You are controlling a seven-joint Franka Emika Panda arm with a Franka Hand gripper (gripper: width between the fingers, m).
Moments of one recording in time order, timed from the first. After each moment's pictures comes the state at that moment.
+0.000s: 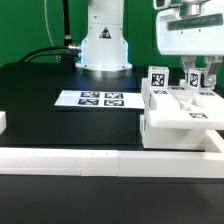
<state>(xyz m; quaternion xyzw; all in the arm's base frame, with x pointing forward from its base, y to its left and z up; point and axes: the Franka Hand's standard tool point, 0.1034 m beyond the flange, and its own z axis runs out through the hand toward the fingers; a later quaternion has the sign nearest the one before) 0.581 0.122 0.107 -0.78 0.62 -0.03 0.09</state>
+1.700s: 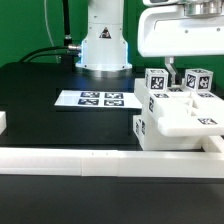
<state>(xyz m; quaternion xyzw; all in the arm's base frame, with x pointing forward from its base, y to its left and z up) 0.585 0.124 0.109 -0.98 0.16 -0.05 0.05</state>
